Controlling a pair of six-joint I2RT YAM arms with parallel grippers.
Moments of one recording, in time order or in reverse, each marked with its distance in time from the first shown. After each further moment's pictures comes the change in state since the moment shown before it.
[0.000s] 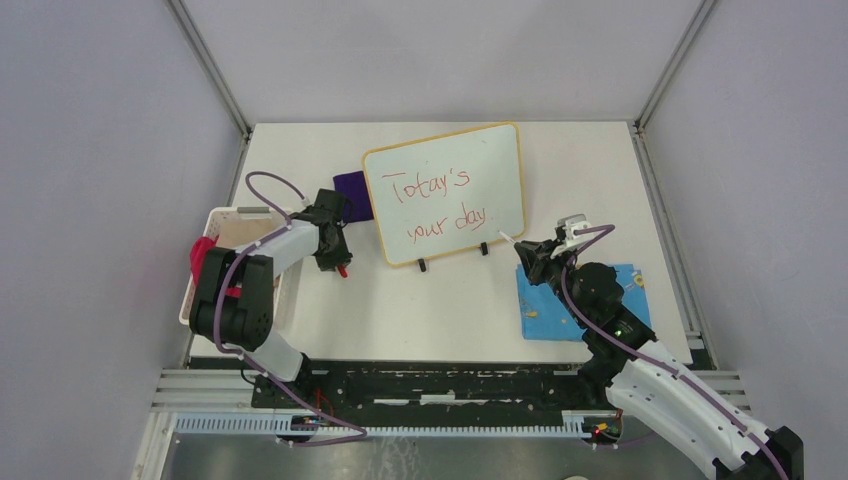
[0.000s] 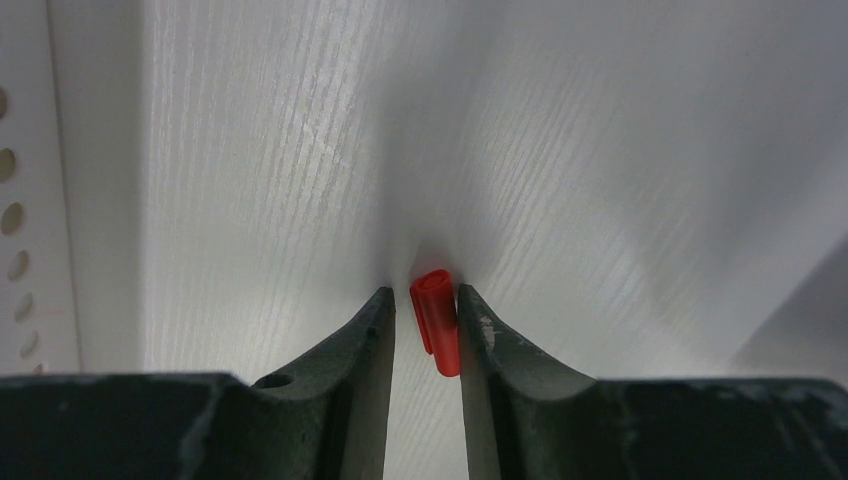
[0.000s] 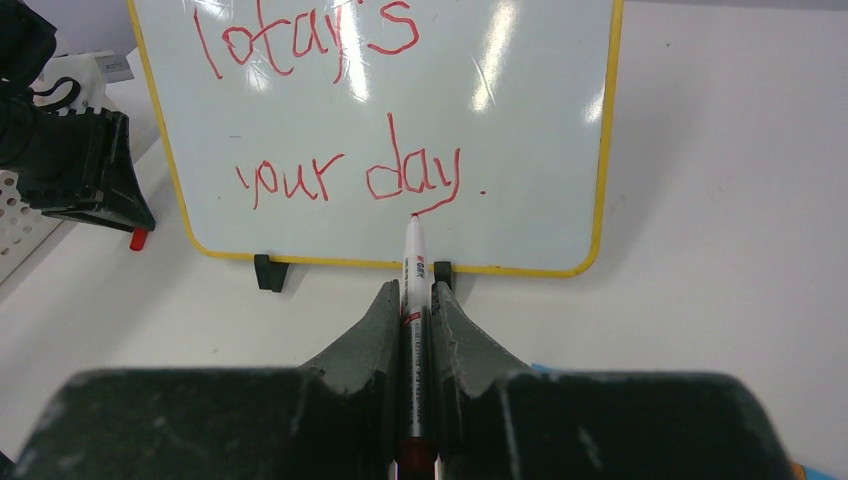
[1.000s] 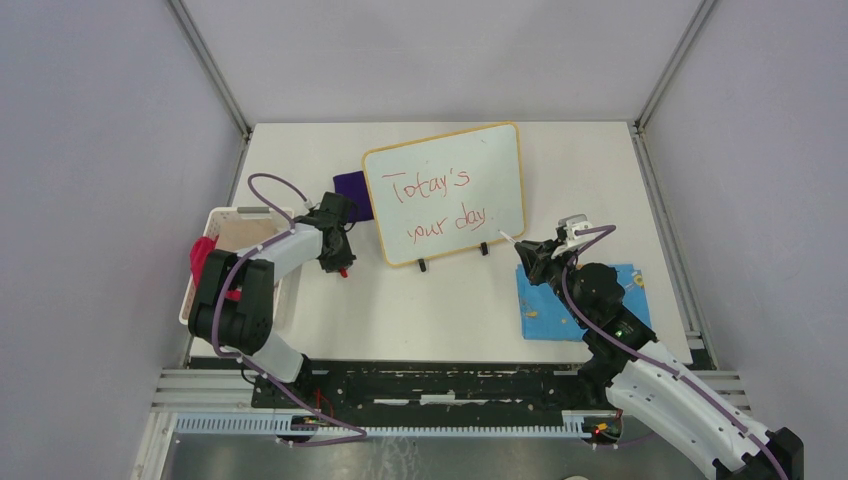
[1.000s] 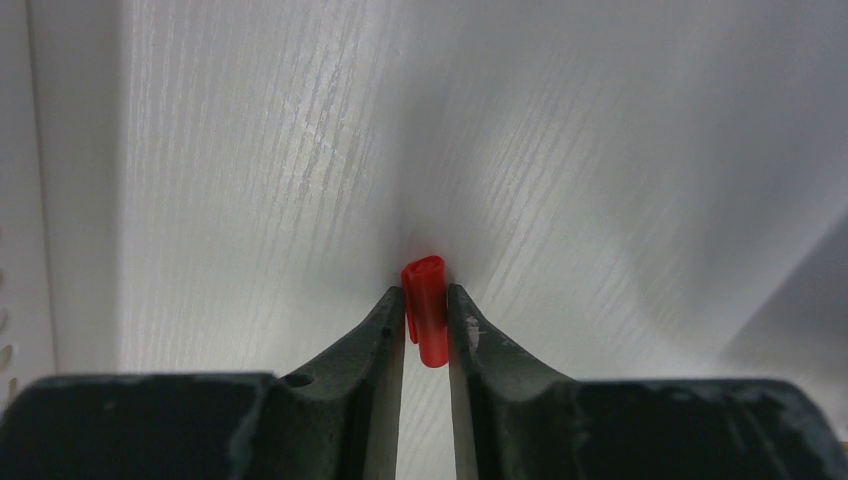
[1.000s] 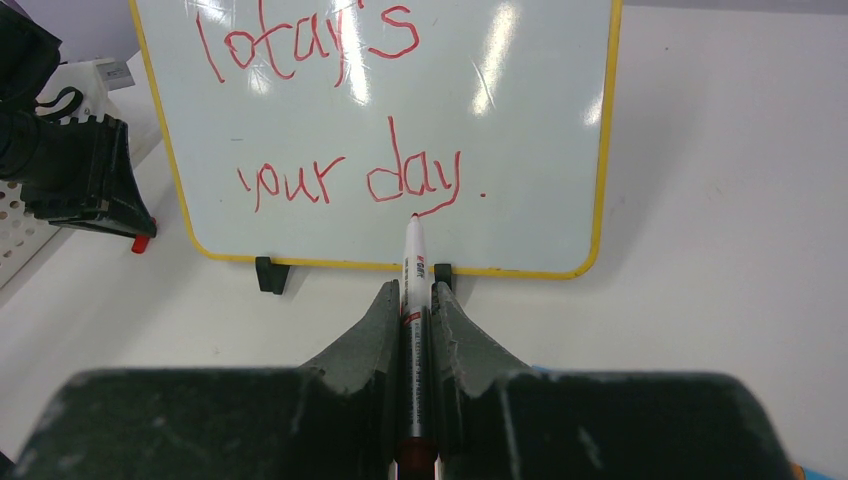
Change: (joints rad) left arm -0.042 -0.019 -0.024 0.014 -0.033 -0.051; right arm 0.000 -0.006 0.000 0.000 0.001 0.000
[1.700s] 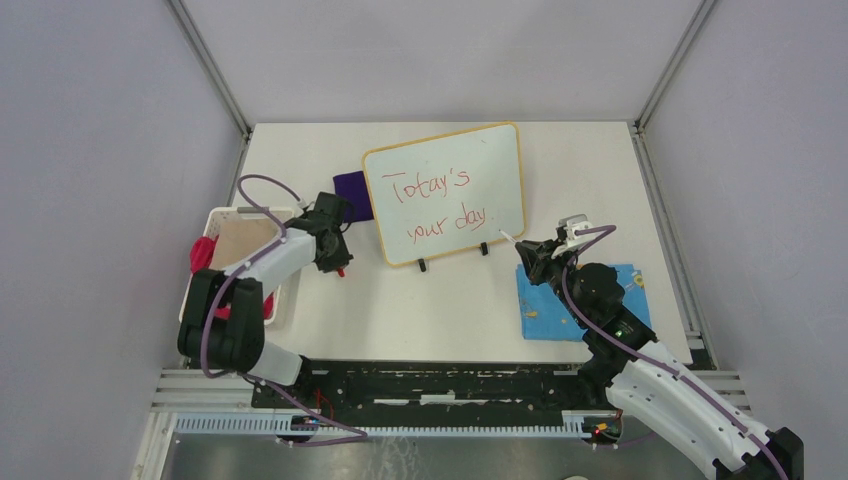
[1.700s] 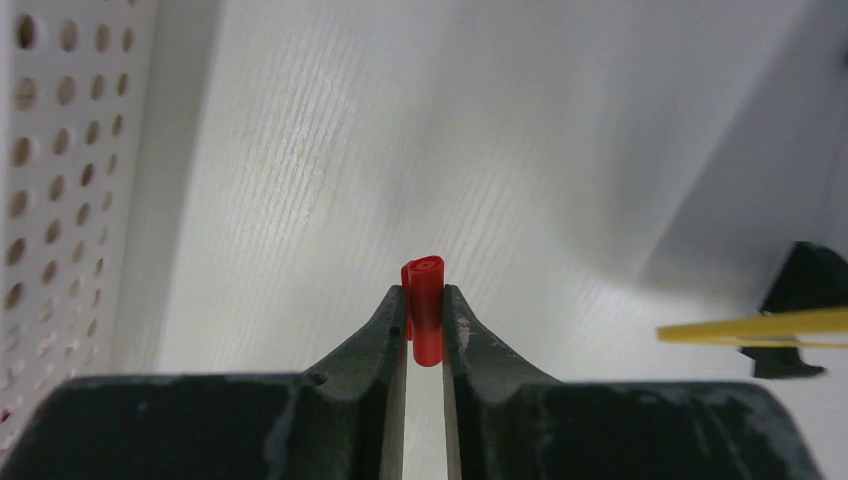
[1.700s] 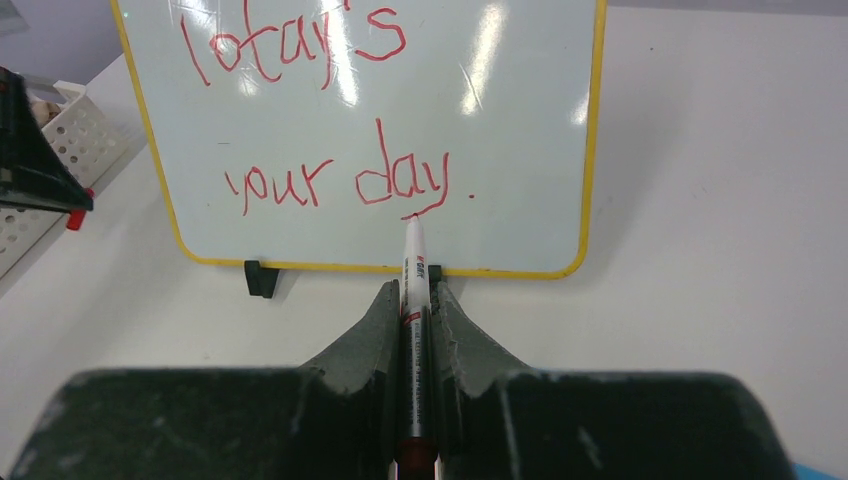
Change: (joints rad) left arm -0.002 -0.182 0.005 -0.096 -0.007 -0.029; right arm 0.000 0.003 0.001 -0.002 0.018 -0.005
